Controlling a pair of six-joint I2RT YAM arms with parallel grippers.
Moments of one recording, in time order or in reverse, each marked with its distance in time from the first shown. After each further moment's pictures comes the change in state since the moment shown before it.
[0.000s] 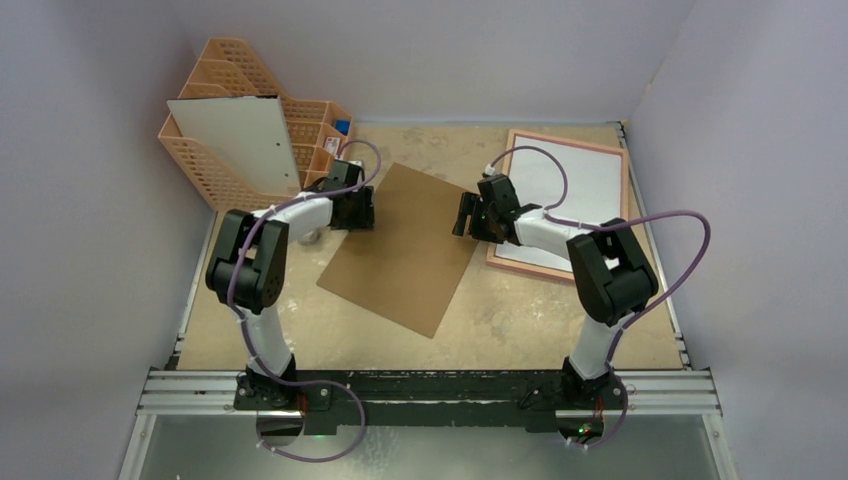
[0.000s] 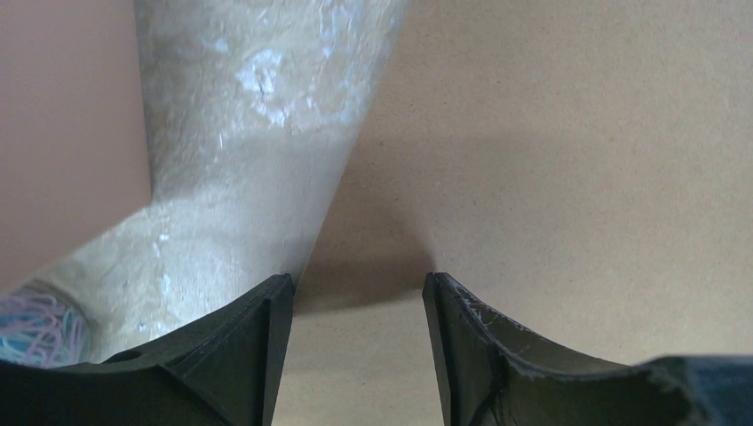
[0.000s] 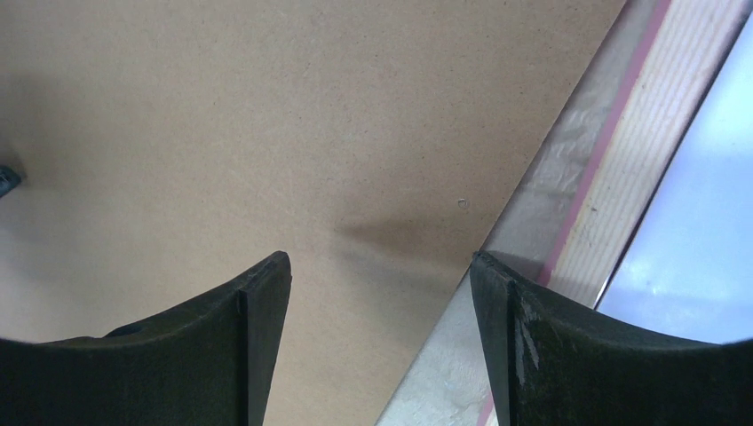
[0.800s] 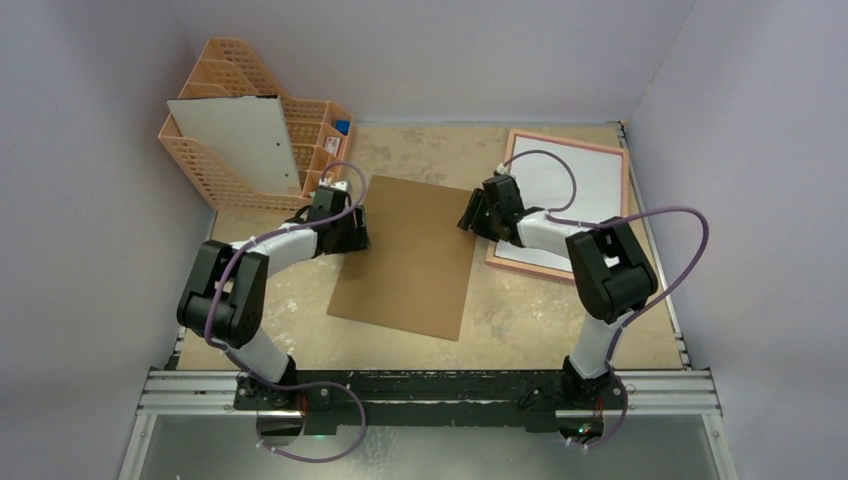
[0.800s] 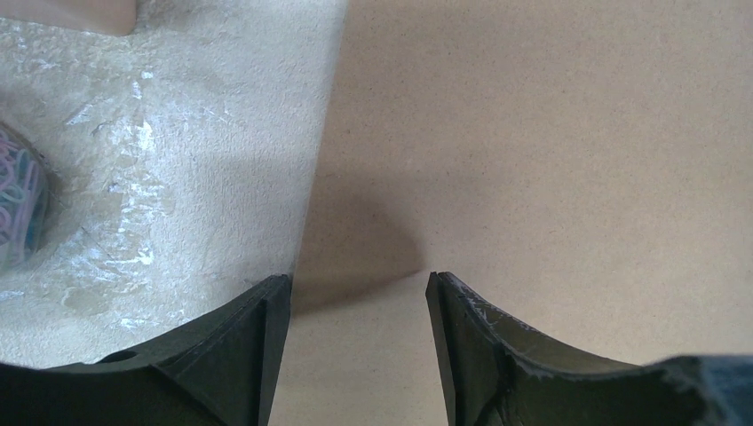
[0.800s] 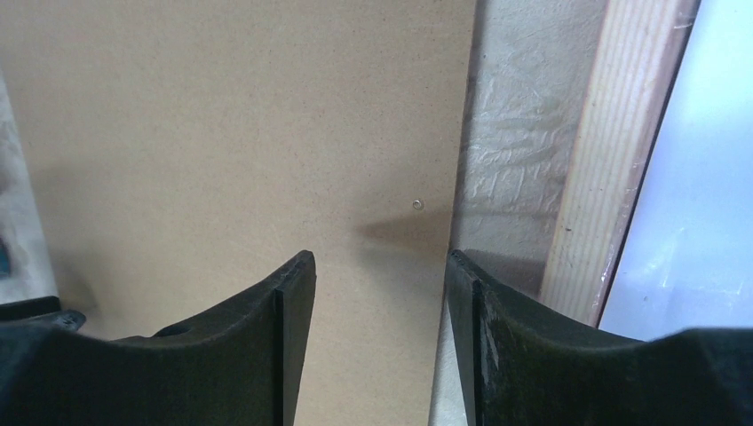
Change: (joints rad) left arm 0.002 -0.232 -0.312 0.137 0.063 -0.101; right arm -0.024 0.016 -0.028 0.097 0.010 0.138
